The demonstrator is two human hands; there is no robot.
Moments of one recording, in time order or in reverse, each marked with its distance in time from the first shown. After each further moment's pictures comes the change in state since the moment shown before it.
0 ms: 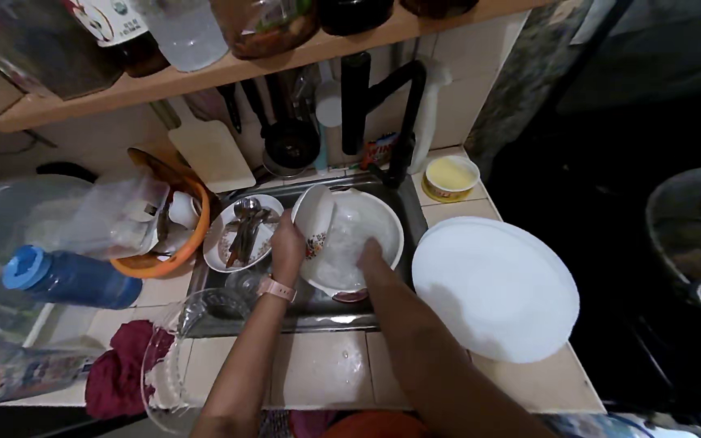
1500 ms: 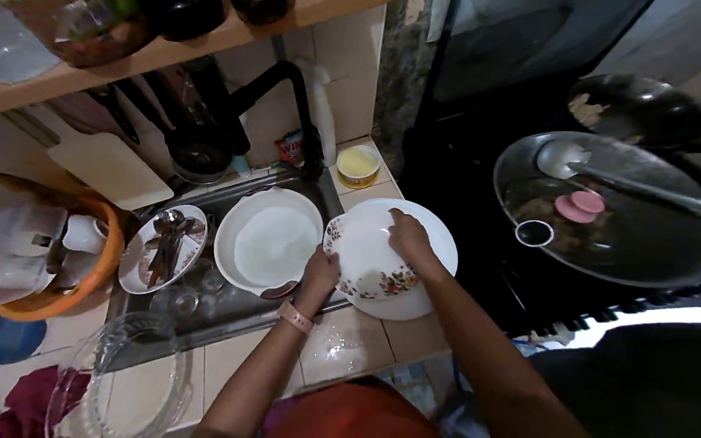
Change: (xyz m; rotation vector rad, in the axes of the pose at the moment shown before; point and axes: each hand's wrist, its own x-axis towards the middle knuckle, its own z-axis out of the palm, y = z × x) left_hand -0.113 0.121 0.110 -0.187 -0.652 0.041; right_hand -0.081 0.072 -0.230 -0.530 0.366 -0.222
